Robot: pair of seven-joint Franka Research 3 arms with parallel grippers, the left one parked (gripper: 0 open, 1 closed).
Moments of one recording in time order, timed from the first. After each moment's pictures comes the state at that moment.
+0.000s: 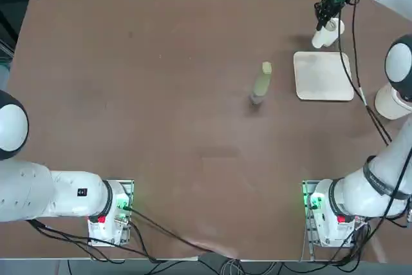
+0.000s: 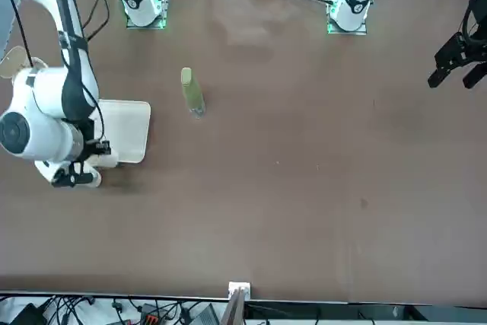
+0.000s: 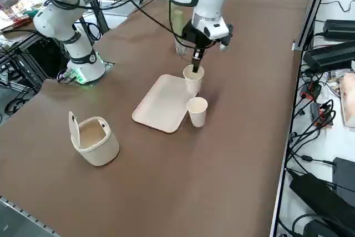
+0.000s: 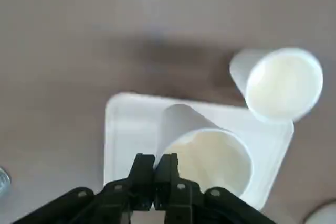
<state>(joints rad) 0.07 0.40 -0.06 -1.70 -0.02 1.87 -0.07</state>
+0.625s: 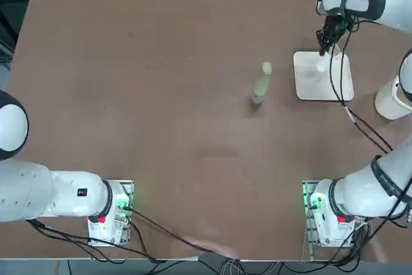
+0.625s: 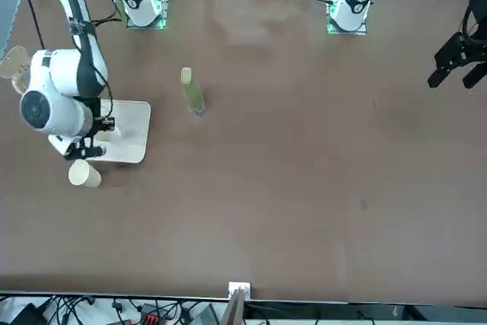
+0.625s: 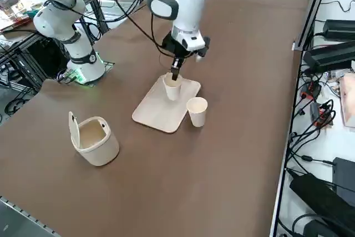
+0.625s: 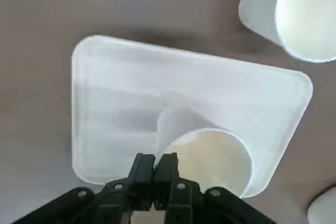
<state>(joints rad) 0.07 0.29 -0.06 -2.01 -0.10 2.05 -0.07</state>
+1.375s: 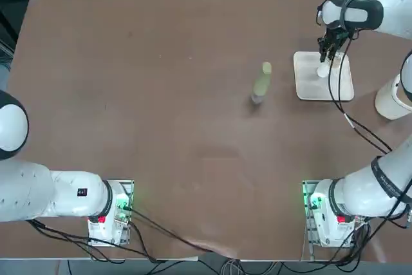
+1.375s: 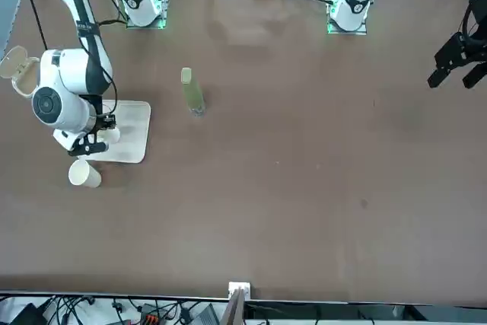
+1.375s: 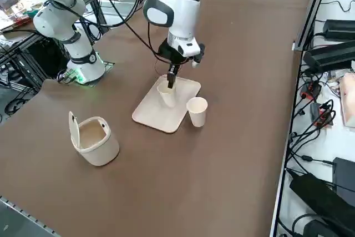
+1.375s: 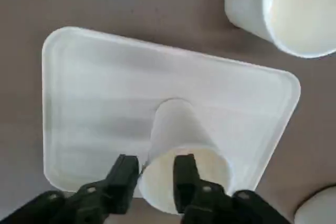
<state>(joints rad) 0.06 0.28 -0.07 -2.05 -0.15 2.11 -0.07</state>
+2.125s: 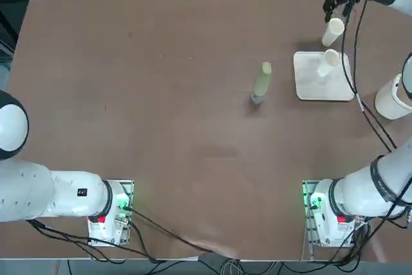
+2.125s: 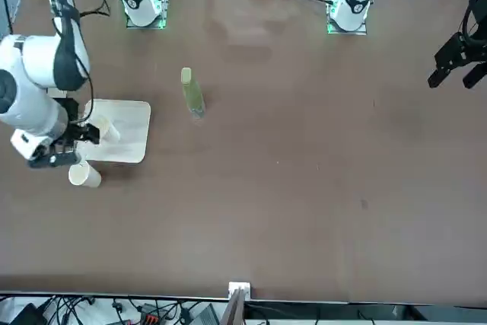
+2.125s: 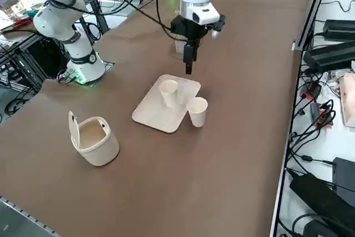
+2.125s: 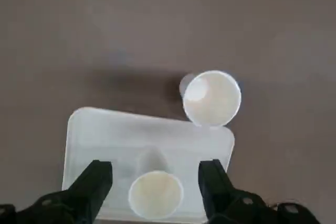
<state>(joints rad) 0.05 0.32 -0.07 -1.74 -0.15 2.00 -0.08</state>
